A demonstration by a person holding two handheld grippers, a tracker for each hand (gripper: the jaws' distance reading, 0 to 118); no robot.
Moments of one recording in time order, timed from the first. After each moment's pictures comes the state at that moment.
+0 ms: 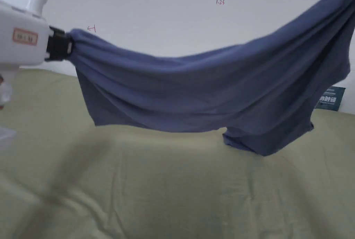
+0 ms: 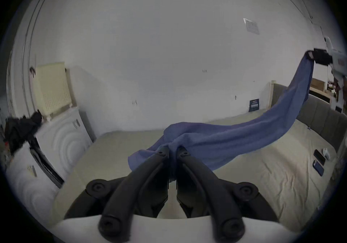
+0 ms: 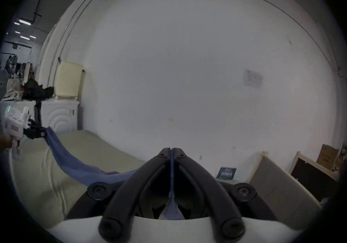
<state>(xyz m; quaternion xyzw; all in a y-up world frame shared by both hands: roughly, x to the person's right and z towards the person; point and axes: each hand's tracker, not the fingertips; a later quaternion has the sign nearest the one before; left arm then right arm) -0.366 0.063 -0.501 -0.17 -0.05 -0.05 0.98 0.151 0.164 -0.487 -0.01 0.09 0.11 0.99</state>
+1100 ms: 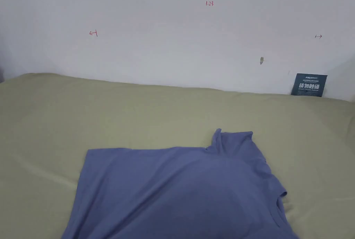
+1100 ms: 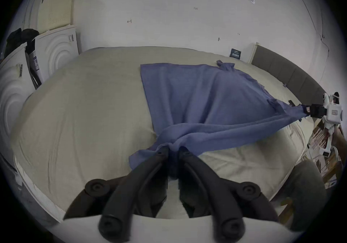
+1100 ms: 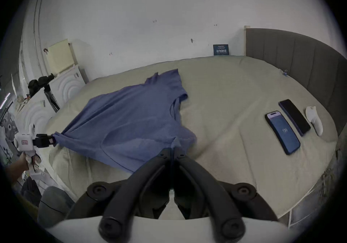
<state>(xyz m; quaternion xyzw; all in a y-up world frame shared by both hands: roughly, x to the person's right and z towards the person) -0.404 -0.194 -0.234 -0.35 -0.10 0.02 0.93 0.188 -0.165 -0.185 -0.29 0.04 -0.08 0.95</state>
